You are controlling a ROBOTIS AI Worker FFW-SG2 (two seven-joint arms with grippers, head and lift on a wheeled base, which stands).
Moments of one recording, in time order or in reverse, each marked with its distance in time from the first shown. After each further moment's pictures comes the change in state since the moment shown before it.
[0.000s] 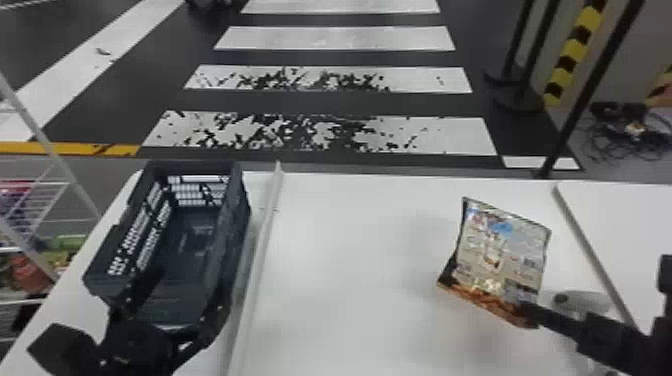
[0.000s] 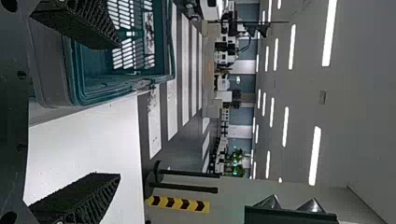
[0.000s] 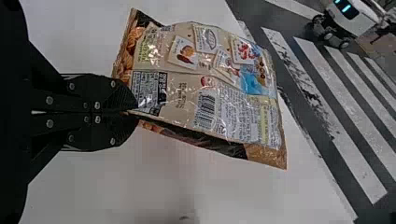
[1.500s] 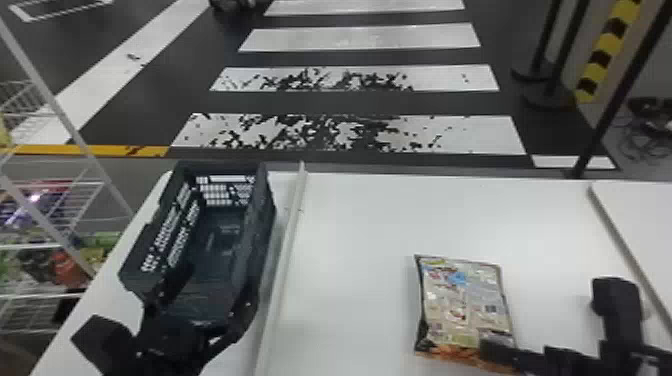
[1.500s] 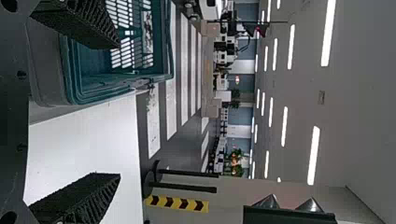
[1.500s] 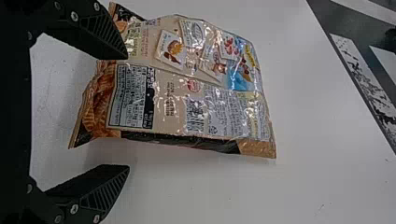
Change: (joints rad) left arm -0.004 -0.001 -0.002 -0.001 0.000 0.000 -0.001; right arm 0.010 -0.005 0.271 0.120 0.190 -0.020 0.055
